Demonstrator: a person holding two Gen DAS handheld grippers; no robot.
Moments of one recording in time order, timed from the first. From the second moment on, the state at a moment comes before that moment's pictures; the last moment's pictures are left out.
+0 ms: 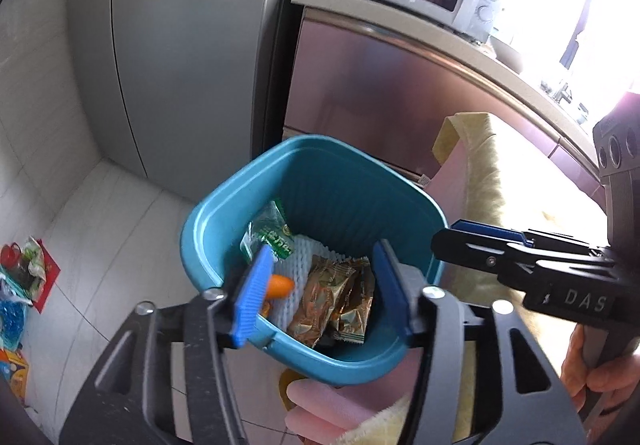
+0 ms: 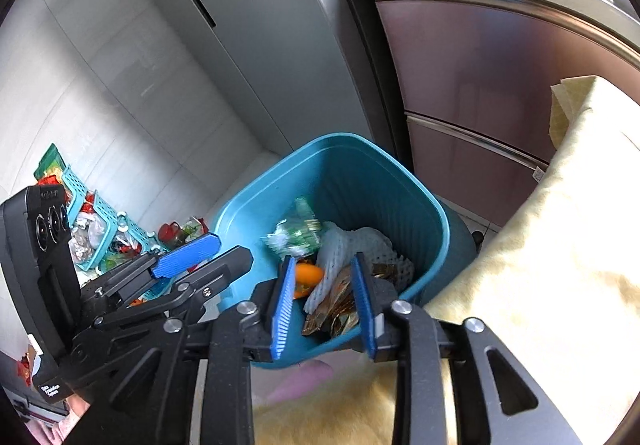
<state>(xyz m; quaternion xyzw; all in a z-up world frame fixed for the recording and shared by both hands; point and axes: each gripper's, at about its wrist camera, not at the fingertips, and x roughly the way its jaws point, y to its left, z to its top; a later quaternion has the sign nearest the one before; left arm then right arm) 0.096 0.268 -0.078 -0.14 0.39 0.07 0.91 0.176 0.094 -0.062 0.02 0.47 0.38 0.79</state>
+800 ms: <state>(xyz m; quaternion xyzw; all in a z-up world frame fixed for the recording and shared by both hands) -0.010 0.146 0.003 -0.06 0.20 0.02 0.98 0.028 -0.103 -0.011 0.03 0.23 0.14 0.96</state>
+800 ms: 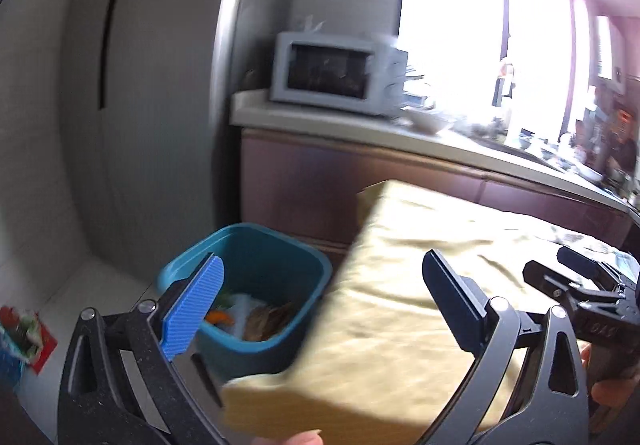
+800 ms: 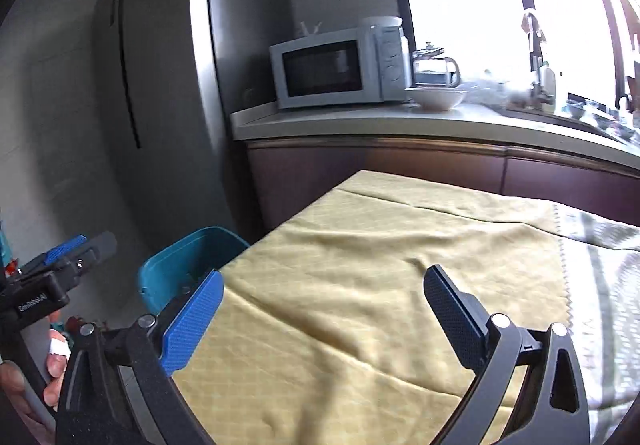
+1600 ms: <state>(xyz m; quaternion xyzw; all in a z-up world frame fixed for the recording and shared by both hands) -0.026 0.051 0.005 -0.02 0.17 -0.03 0.99 -0.052 -0.183 -0.013 0.06 0.15 0.04 0.99</state>
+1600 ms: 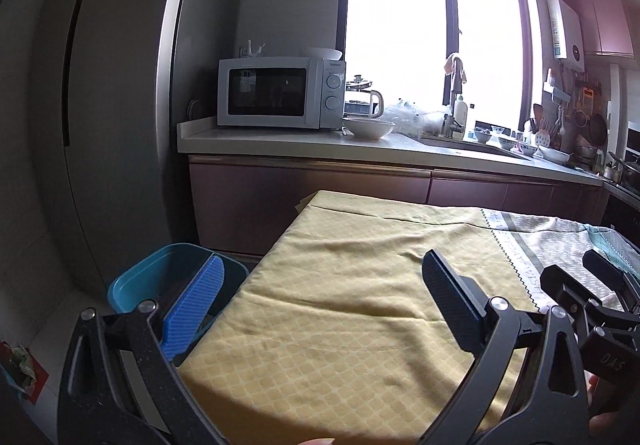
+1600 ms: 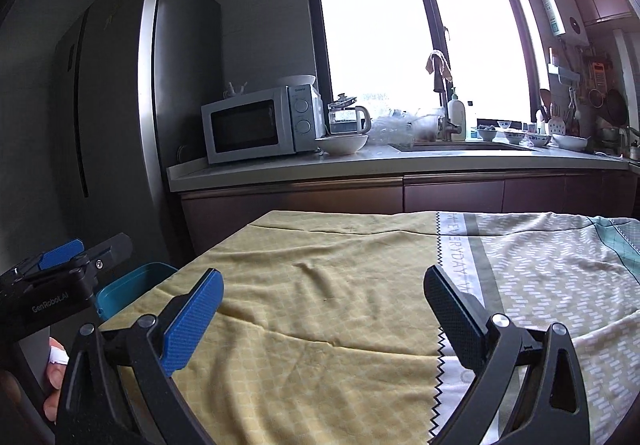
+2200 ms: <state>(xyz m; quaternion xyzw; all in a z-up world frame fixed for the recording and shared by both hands) -0.028 0.041 0.002 -0.01 0.16 -0.03 0.99 -0.055 -0.189 -0.015 0.07 0.15 0.03 0.99</state>
